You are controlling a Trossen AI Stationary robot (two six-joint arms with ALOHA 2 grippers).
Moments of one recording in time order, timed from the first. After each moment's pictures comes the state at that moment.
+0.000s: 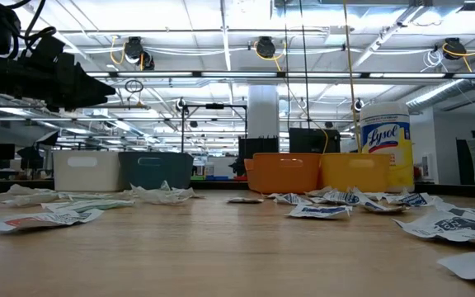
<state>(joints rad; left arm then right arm) 0.47 0.03 0.02 0.06 -0.18 -0.01 0.87 1.54 1.09 -1.03 -0.06 1.35</state>
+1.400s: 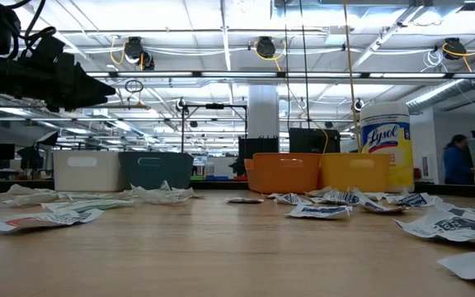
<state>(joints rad) 0.47 0.03 0.02 0.06 -0.18 -0.01 0.85 1.78 1.09 -0.86 -0.06 1.24</state>
